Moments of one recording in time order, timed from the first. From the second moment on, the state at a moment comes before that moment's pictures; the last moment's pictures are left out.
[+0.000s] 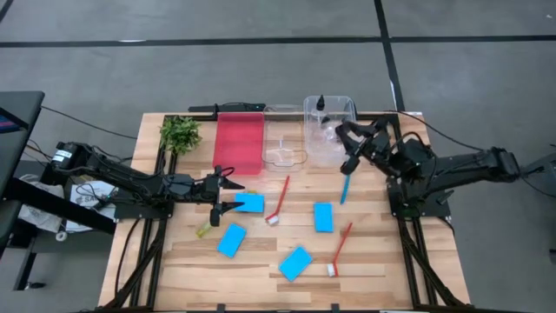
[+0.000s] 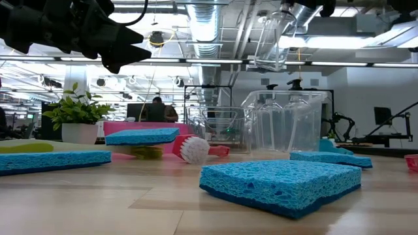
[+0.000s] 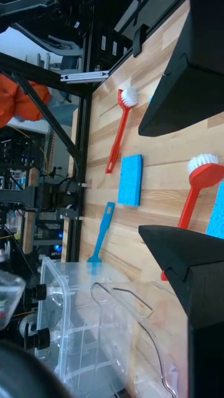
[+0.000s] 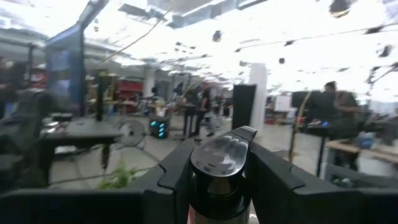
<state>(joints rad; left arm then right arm) -0.23 0.98 0.24 0.61 -0.23 -0.07 0.02 0.72 0.54 0.62 0.63 -0.31</state>
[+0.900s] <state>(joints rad) -0.23 0.98 0.24 0.61 -0.23 -0.07 -0.45 0.78 0.54 0.70 0.57 -0.18</state>
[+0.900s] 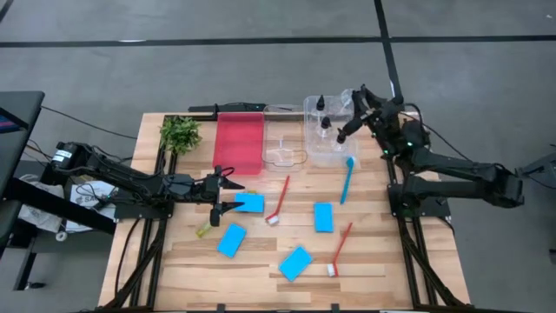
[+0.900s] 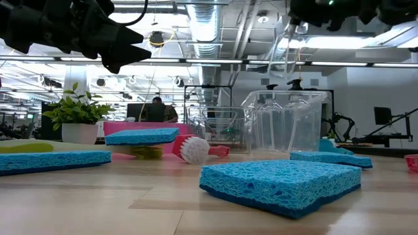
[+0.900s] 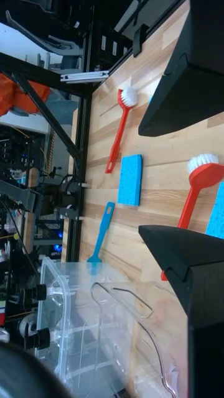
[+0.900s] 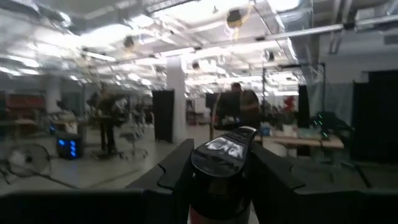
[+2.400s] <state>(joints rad) -0.23 0.98 0.24 0.61 -0.23 -0.07 -0.58 1.04 0.54 0.44 0.55 0.05</state>
